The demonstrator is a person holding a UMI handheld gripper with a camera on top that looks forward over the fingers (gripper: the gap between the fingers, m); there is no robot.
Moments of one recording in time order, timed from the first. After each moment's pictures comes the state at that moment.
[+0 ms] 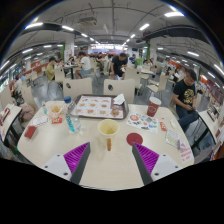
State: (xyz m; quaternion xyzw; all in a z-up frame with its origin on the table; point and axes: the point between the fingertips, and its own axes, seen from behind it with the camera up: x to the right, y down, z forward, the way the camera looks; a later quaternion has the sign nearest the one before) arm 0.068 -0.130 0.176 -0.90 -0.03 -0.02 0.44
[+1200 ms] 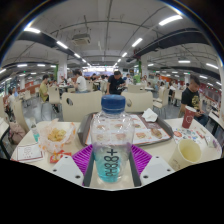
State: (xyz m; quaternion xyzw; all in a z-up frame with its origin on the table) arm -0.131 0.102 0.067 -0.83 0.02 -0.03 0.55
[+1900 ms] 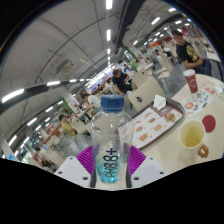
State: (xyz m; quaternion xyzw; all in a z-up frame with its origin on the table) arm -0.146 0.062 0.185 -0.79 0.19 0.26 0.53
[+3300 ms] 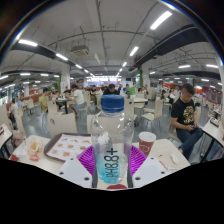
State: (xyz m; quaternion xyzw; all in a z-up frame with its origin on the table) arm 0.181 0.074 0.204 -0.80 0.01 0.00 0.60
